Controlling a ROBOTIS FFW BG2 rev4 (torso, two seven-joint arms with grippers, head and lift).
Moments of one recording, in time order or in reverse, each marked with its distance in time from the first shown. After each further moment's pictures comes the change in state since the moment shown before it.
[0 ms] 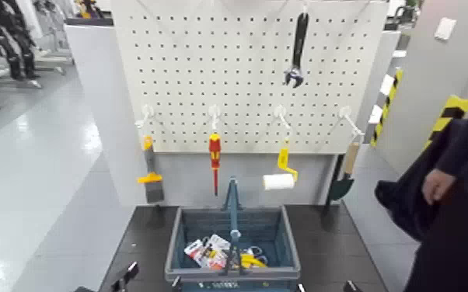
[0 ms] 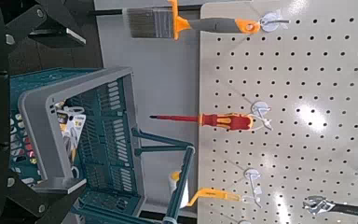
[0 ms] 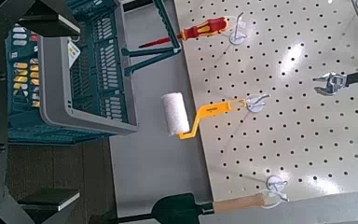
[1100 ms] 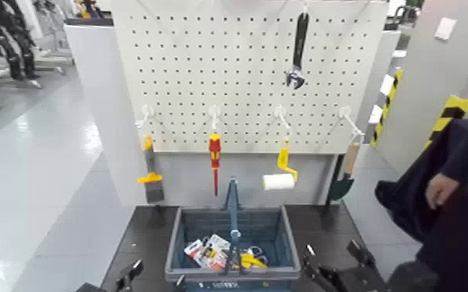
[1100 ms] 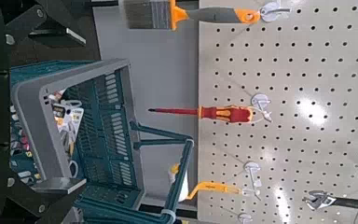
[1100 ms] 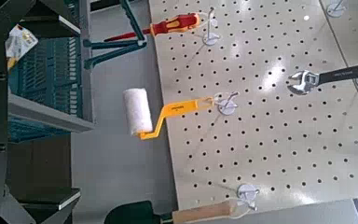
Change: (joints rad) left arm -0.013 0.006 -0.013 -0.001 -0.001 0.013 -0.012; right arm -0.164 0.000 -0.094 0.012 -0.023 0.095 0.148
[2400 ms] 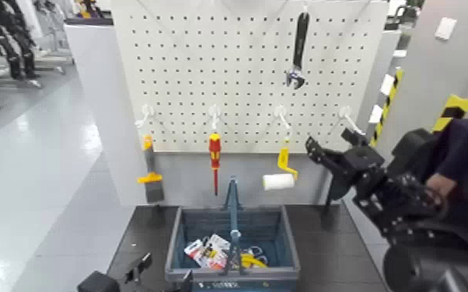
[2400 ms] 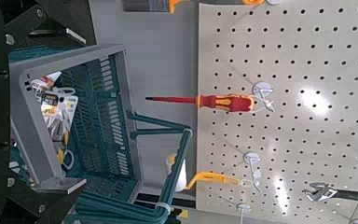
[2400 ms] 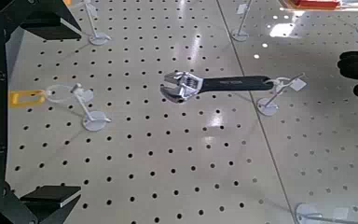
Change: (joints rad) left arm -0.048 0.012 -0.021 0.015 0.020 0.033 -0.028; right arm -0.544 -0.044 -0.062 0.200 -0.054 0.110 0.232
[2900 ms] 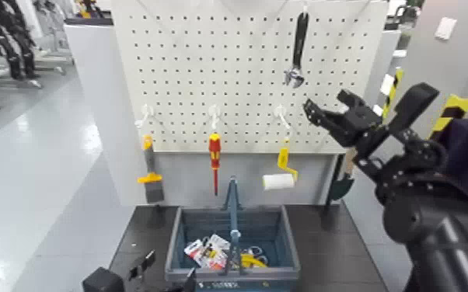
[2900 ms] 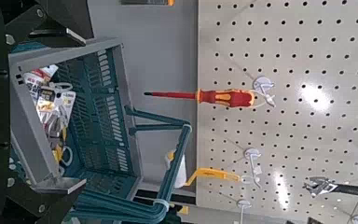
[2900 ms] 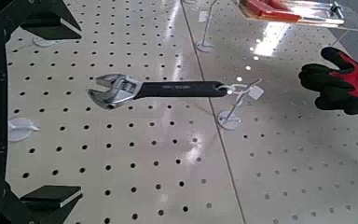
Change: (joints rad) left arm -0.015 0.003 -0.011 0.005 0.000 0.012 -0.008; right arm -0.199 -0.037 0.027 0.103 -0.053 0.028 0.081
